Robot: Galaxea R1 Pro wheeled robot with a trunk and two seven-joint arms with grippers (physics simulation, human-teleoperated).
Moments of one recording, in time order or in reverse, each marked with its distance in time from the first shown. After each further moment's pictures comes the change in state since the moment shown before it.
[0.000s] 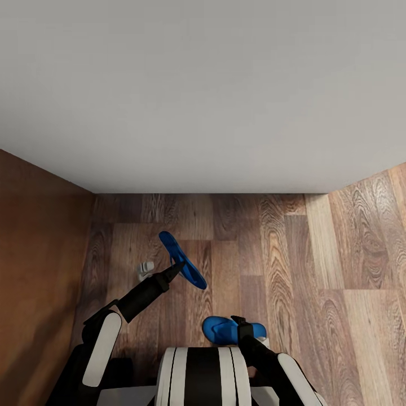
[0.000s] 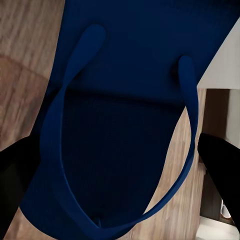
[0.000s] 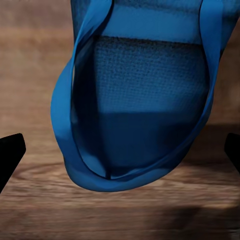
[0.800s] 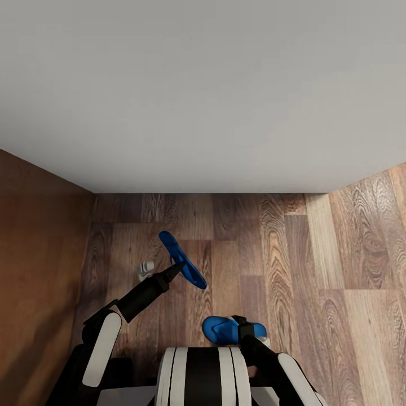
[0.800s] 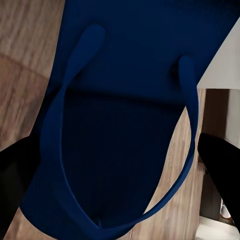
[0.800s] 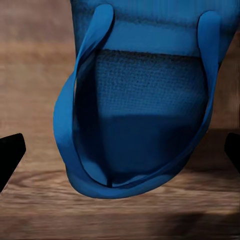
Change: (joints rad) left arm 0.000 0.000 0.000 0.000 0.001 0.000 -0.001; right arm 0.000 0.000 -0.001 0.000 0.002 -0.020 0.004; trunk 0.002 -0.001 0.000
